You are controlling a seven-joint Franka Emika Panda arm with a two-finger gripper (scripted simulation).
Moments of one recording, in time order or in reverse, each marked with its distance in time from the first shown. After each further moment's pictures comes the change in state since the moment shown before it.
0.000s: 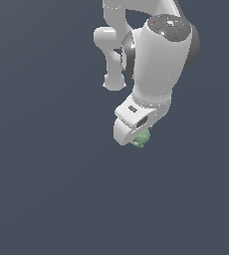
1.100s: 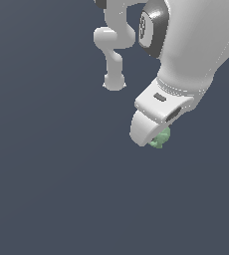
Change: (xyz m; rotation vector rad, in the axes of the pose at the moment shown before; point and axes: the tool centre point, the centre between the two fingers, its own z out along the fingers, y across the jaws) arm 0.052 -0.004 -0.061 0.000 -0.001 0.000
